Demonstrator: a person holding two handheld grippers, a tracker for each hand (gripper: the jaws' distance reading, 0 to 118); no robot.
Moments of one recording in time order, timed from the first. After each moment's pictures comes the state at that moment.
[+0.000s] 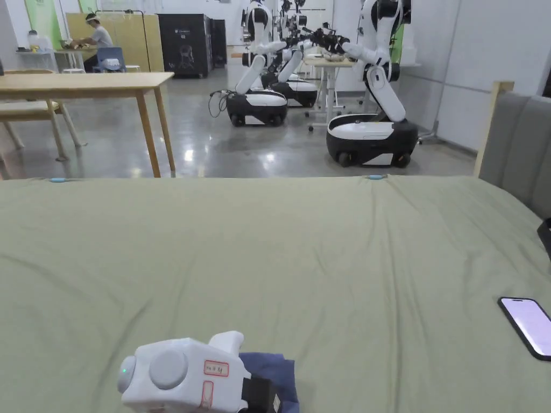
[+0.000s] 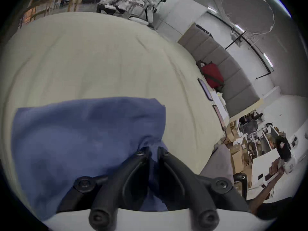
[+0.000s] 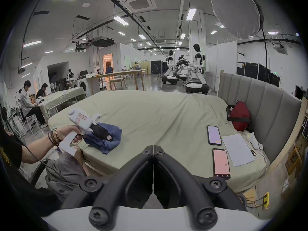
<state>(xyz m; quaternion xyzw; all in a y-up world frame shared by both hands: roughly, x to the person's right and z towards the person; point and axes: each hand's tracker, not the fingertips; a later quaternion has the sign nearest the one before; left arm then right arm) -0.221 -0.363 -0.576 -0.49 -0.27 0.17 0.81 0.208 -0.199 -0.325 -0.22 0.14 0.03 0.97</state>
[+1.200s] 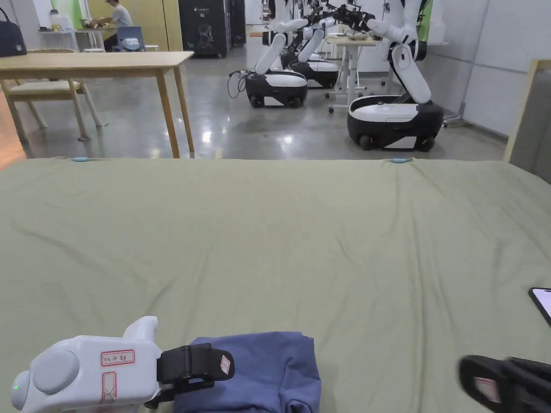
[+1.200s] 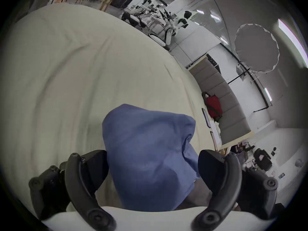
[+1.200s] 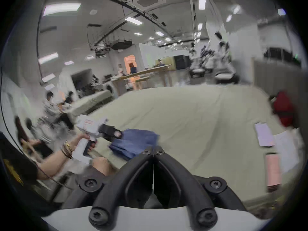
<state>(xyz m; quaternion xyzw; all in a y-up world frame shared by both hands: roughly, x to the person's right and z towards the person) -0.345 -0.370 -0.547 -0.44 -0.21 0.29 0.82 0.134 -0.236 -0.423 -0.25 0.30 -0.07 0.92</state>
